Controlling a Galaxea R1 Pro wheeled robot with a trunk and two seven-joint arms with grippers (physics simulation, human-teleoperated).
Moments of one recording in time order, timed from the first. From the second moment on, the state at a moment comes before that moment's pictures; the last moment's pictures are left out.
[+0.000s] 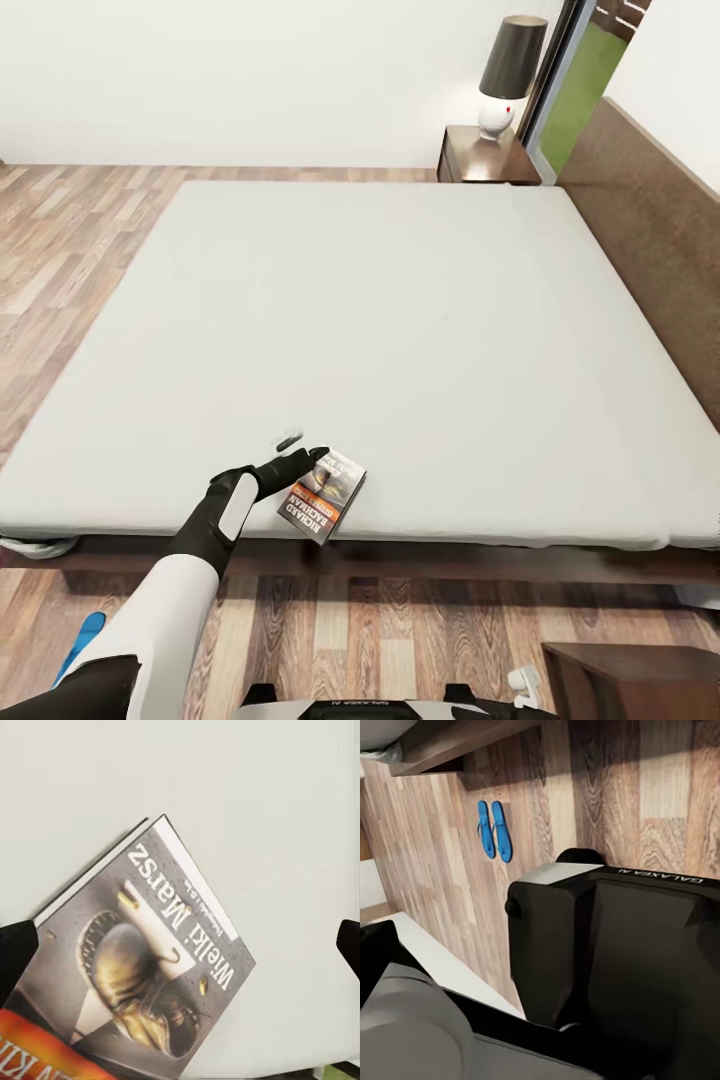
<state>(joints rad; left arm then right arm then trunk) -0.82 -0.12 0.16 -0.71 0.39 0.53 -0.23 -0.22 -0.23 0.05 -0.61 -0.30 0.25 1.02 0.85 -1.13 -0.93</state>
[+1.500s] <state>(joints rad) -0.82 -0.12 0.16 -0.71 0.39 0.53 -0.23 -0.22 -0.23 0.06 -0.61 -0.30 0.25 1.02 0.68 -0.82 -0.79</state>
